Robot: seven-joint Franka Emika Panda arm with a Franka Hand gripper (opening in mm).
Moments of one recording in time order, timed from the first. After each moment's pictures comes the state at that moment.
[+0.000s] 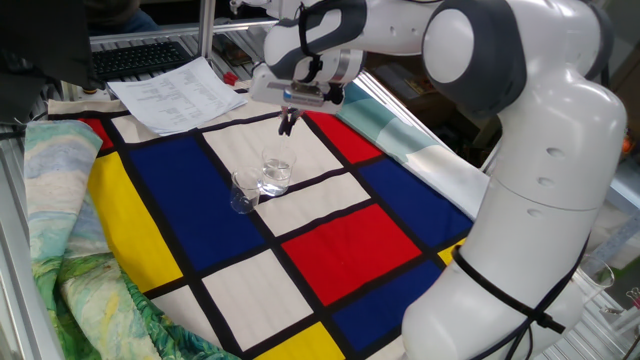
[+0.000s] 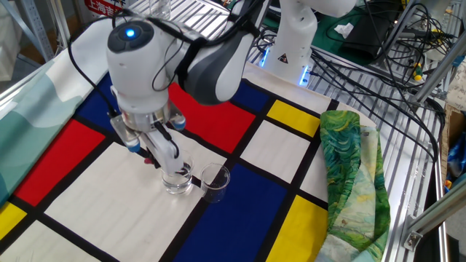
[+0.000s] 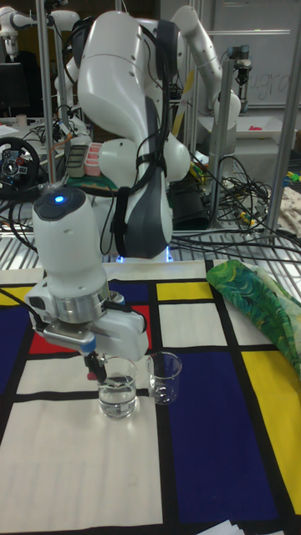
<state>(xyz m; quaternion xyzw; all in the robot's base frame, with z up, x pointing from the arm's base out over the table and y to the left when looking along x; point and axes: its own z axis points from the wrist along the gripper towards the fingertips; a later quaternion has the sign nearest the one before) 0.591 -0.084 0.183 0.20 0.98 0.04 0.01</state>
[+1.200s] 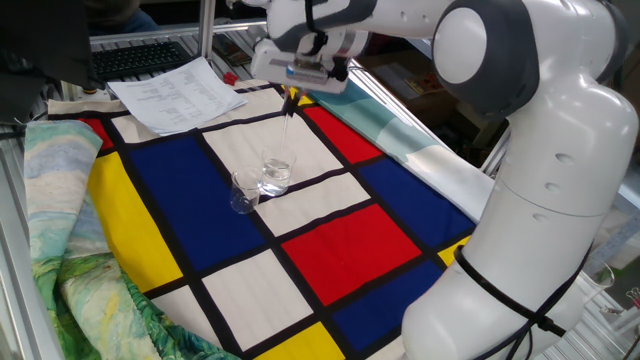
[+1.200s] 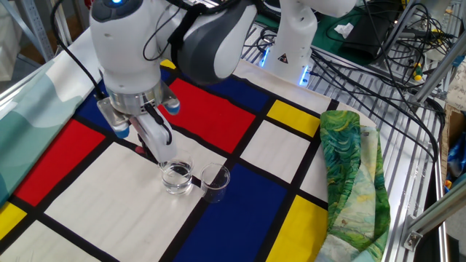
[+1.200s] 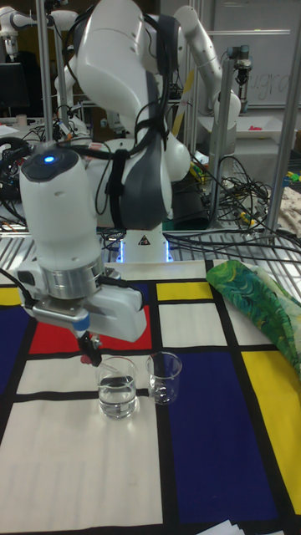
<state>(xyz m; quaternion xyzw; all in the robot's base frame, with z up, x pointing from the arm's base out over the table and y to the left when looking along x) 0.606 -0.087 0.236 0.20 0.98 0.03 0.00</state>
